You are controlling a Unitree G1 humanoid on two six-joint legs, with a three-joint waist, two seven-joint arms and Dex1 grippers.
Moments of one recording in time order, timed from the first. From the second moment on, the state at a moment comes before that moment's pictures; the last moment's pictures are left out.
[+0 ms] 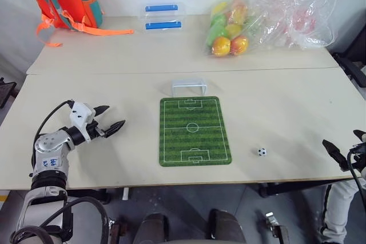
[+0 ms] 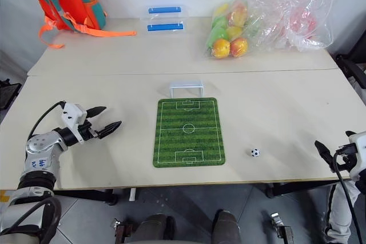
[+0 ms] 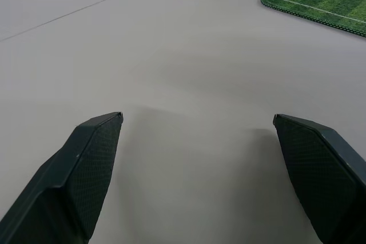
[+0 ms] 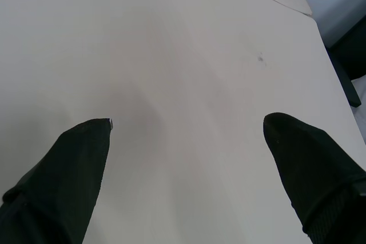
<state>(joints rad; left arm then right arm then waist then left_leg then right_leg) -0.53 0.63 0.22 0.85 -0.23 -0.28 -0.94 0.15 -0.76 -0.61 0.12 0.29 0.09 0.66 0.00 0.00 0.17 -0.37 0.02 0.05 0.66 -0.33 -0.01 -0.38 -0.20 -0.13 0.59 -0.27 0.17</state>
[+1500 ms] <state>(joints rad) -0.39 0.68 0.19 0.36 -0.41 0.00 -1.31 -0.15 -0.98 0.00 -0.06 0.29 0.32 1.10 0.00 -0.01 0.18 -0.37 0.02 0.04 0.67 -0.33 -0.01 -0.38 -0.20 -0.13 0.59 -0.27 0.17</state>
